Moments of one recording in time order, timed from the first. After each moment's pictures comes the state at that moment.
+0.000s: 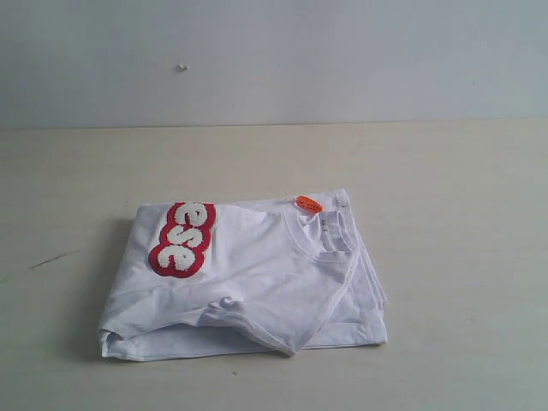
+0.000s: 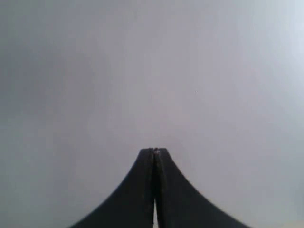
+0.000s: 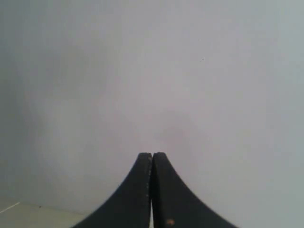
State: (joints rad) left arm -0.36 0.18 -0.52 -0.74 0.07 0.67; right arm 0.25 0.26 -0.48 0.27 0.07 -0.17
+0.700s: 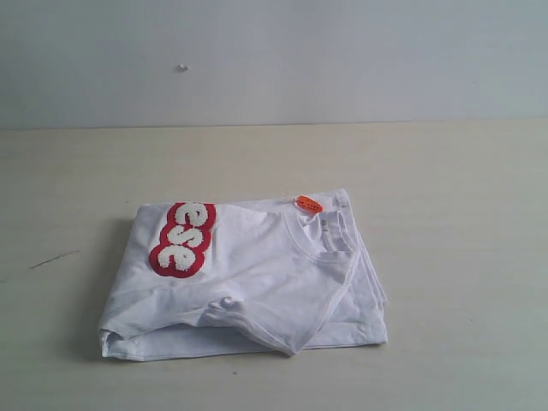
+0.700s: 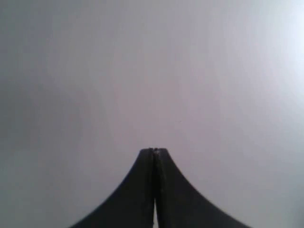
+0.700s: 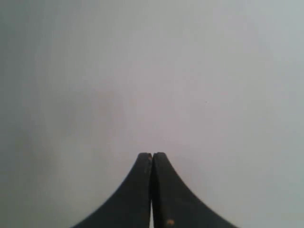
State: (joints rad) left arm -0.36 0.00 -0.52 -0.74 0.13 0.67; right arm 0.25 0.00 -0.46 0.27 0.13 -0.17
